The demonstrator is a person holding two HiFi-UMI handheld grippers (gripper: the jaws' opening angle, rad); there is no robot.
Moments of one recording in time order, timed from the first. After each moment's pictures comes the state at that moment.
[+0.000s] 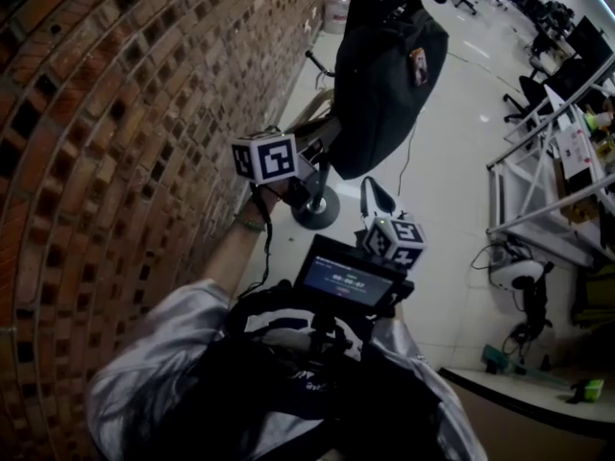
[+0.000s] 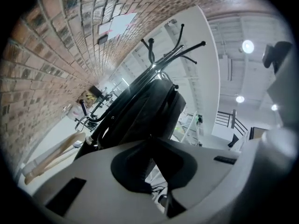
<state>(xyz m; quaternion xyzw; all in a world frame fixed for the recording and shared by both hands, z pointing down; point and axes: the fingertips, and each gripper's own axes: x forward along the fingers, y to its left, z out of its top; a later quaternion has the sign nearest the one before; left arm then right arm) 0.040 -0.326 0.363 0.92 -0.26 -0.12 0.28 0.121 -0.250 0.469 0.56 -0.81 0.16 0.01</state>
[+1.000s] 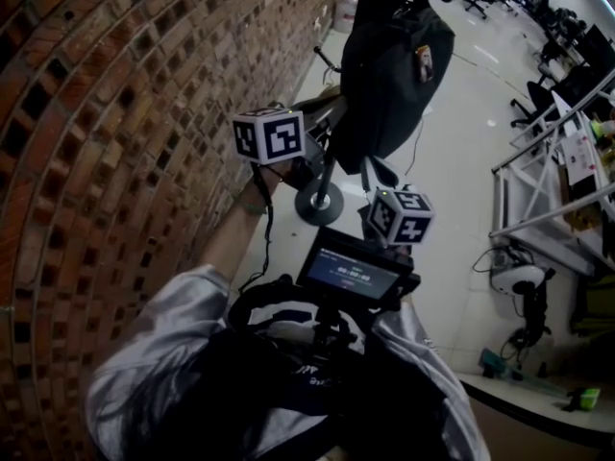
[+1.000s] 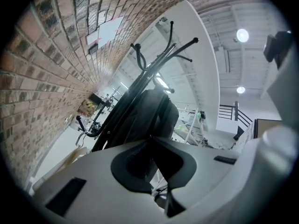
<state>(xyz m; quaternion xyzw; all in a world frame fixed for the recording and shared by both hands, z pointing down) 0.038 -0.328 0.325 0.92 -0.28 -0.11 0.24 0.101 -0.267 0.430 0.52 -0.84 0.16 0.06</state>
